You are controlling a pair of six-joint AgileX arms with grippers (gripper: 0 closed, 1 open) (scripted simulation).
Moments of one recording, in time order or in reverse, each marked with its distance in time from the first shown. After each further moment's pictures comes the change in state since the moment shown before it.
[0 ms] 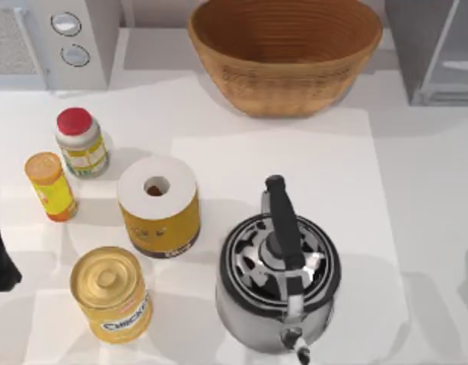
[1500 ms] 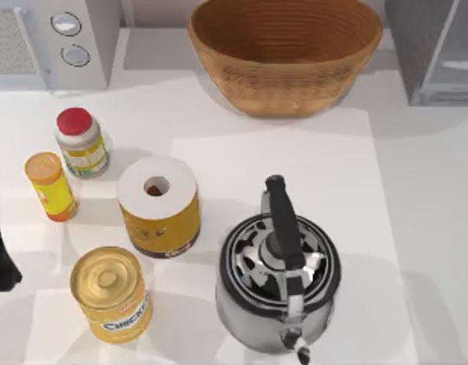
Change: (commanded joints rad) left arm 0.000 0.000 0.000 0.000 0.000 0.000; right arm -0.410 1.026 0.282 -0.261 -0.680 -0.991
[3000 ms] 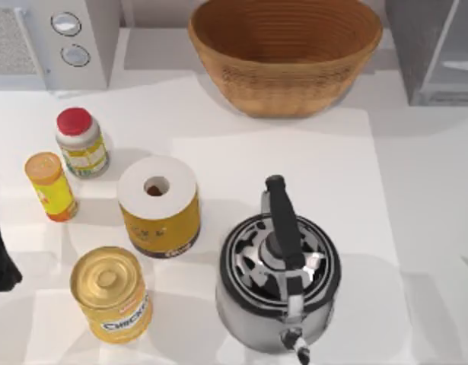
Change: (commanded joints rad) left arm 0.000 0.000 0.000 0.000 0.000 0.000; right arm 0.265 0.029 -0.212 1.002 0.088 0.804
